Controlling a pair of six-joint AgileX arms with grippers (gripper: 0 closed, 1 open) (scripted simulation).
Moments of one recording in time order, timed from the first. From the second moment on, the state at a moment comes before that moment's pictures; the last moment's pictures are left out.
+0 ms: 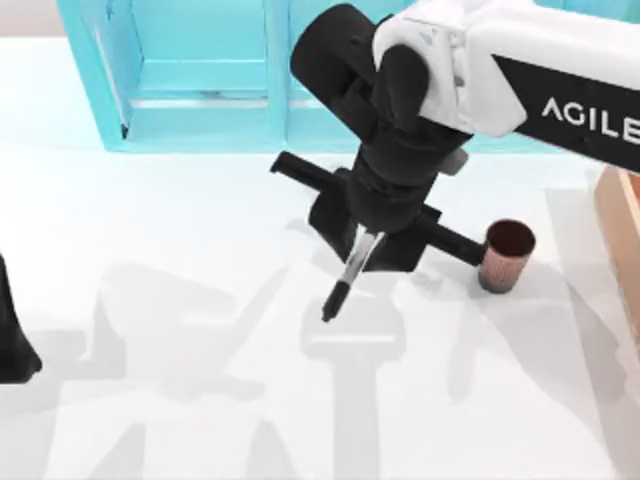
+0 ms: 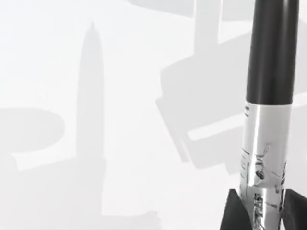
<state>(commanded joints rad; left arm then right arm) 0.00 0.00 0.00 0.00 0.00 0.00 0.72 2.05 1.73 -1.07 -0.04 1.18</state>
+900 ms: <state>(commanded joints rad) 0.00 0.00 0.00 0.00 0.00 0.00 0.81 1.97 1.13 0.07 0.55 0.52</state>
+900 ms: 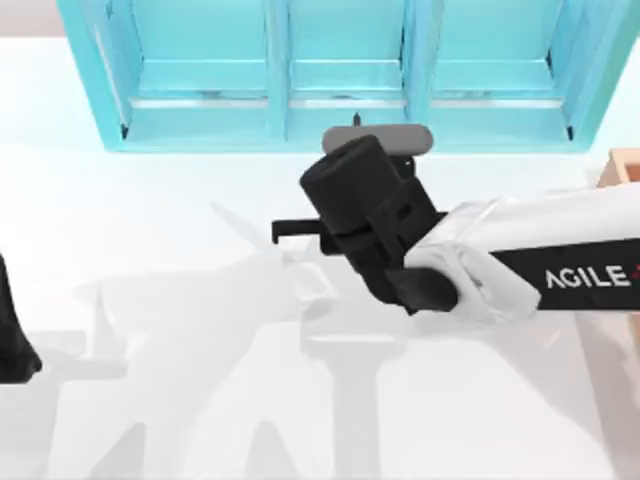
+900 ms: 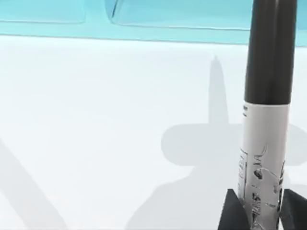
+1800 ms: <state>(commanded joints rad) 0.00 0.00 0.00 0.00 0.00 0.00 0.92 1.75 0.48 1.47 1.12 -0.27</state>
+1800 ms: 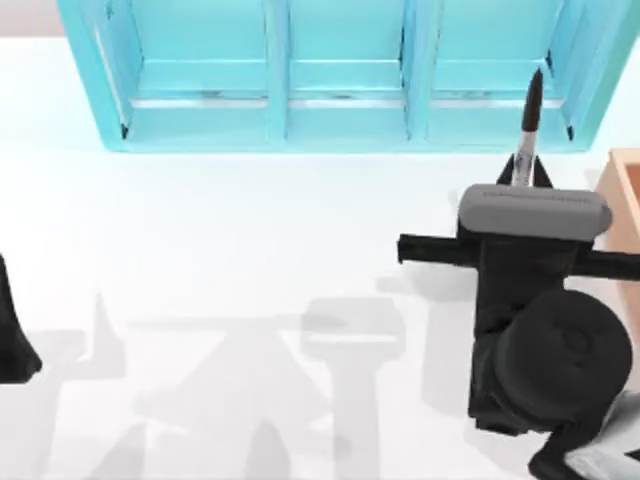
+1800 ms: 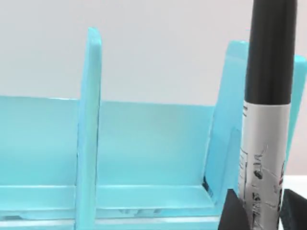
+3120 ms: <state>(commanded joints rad) 0.00 0.00 0.00 0.00 0.00 0.00 0.79 1.79 0.52 1.55 1.02 -0.23</state>
